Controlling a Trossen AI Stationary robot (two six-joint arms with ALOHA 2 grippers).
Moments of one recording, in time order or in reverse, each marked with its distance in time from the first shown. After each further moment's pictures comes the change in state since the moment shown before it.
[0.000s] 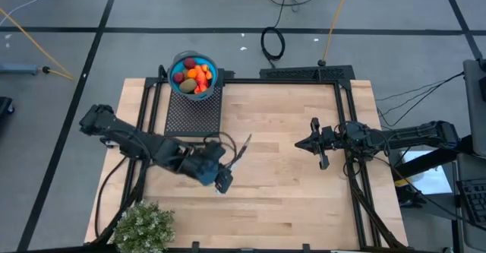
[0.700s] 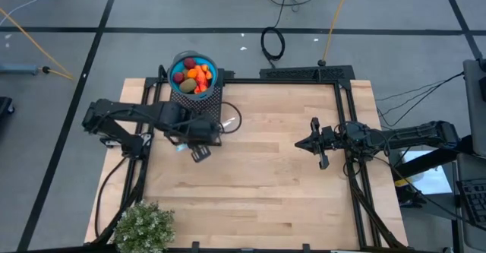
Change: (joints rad) left arm 0.299 -0.001 0.191 -0.739 0.144 0.551; right arm 0.000 0.000 0.000 0.000 0.004 -0.008
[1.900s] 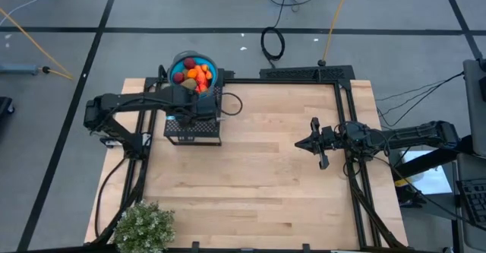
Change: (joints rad) left arm 0.277 -0.009 -0.168 -0.064 -0.105 0.734; right arm 0.000 0.000 0.000 0.000 0.001 0.000
